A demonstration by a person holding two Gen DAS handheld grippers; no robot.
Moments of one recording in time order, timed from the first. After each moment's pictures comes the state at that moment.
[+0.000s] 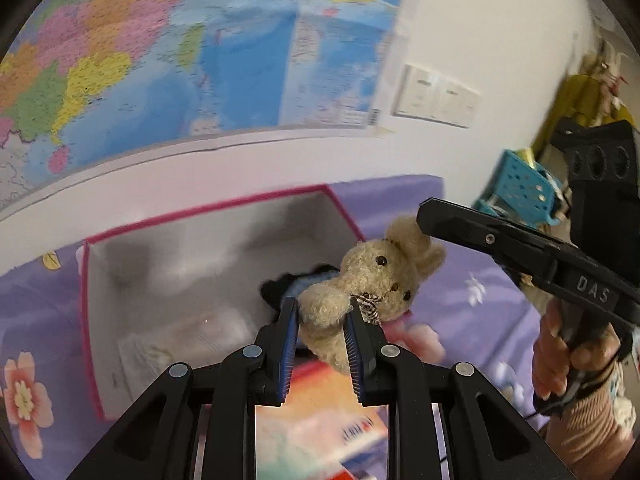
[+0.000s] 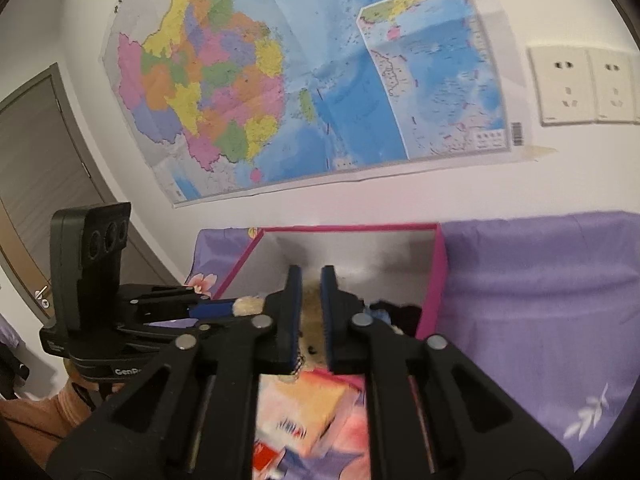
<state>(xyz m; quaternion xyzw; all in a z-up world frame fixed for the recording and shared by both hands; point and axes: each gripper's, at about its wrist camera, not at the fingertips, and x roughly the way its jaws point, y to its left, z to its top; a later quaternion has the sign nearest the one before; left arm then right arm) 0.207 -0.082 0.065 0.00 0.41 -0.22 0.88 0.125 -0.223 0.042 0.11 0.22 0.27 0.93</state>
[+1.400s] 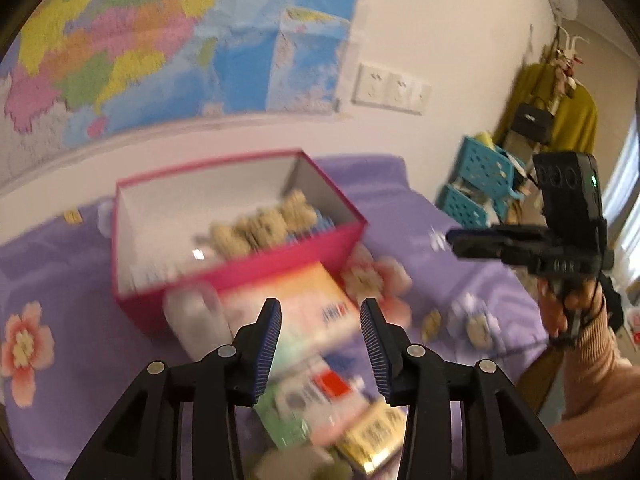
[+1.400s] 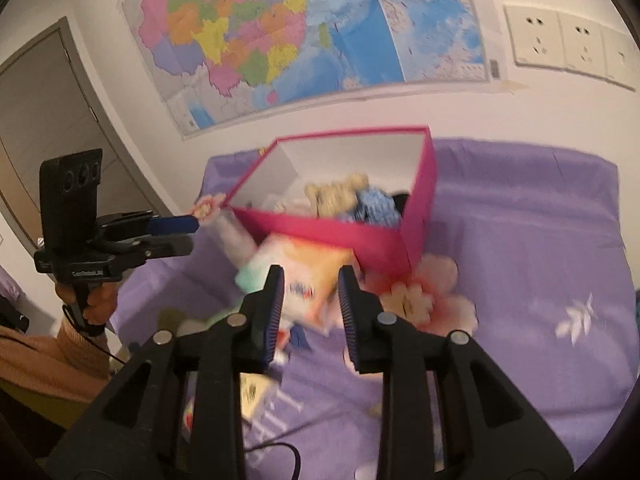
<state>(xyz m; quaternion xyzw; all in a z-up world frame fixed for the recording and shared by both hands) 0.076 -0.035 0.054 0.01 0.38 -0.27 0.88 0.019 -0.237 -0.006 0.05 0.29 0.28 0.91</state>
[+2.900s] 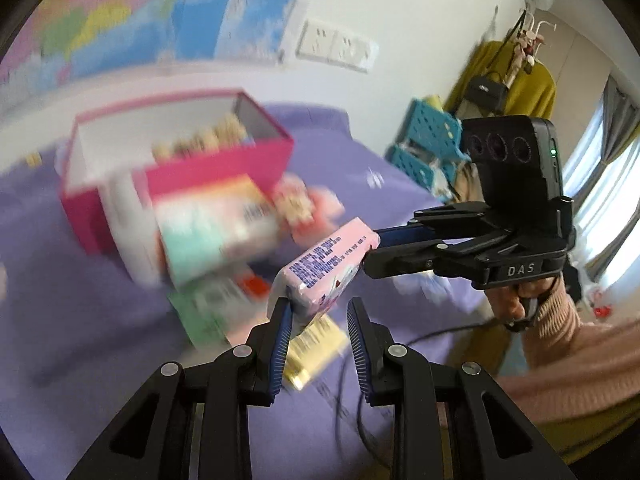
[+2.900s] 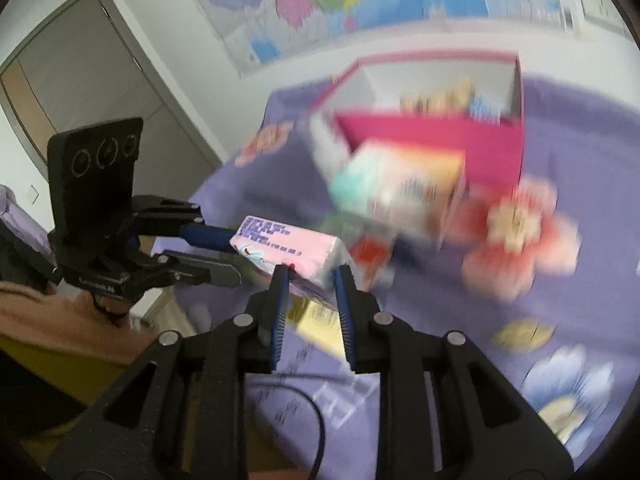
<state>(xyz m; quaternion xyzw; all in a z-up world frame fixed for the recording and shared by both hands) 0.015 -0.040 0.030 0.00 0.41 -0.34 0.85 -0.018 -0.165 -0.049 0.03 0.33 0.36 0.87</state>
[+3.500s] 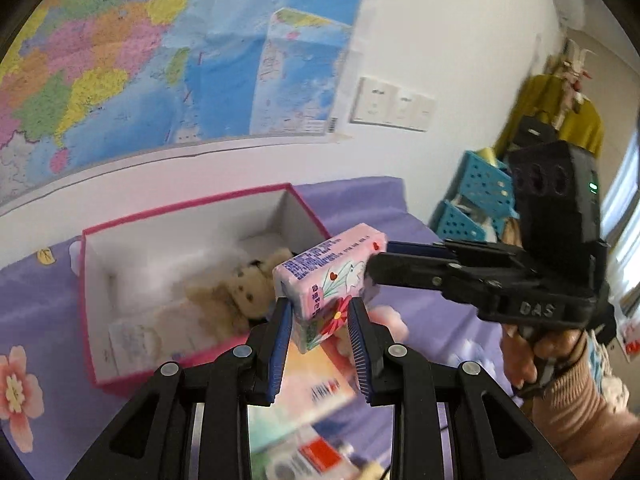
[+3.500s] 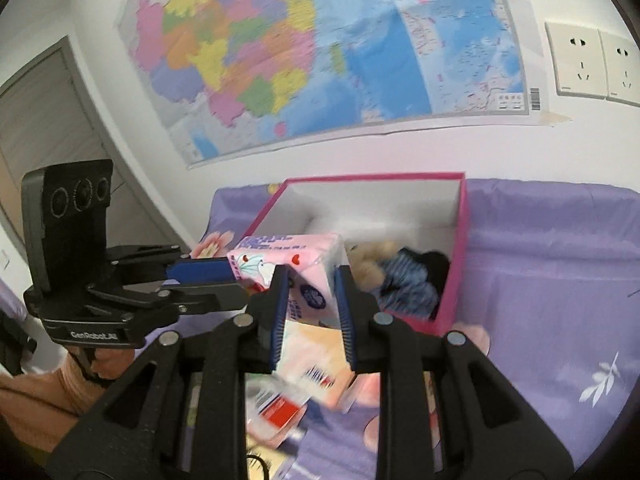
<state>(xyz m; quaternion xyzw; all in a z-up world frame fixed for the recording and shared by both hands) 0.157 -0.074 0.077 0.00 0.38 -0.27 0.88 0.094 -0.208 0.019 0.09 0.26 0.29 0.92</state>
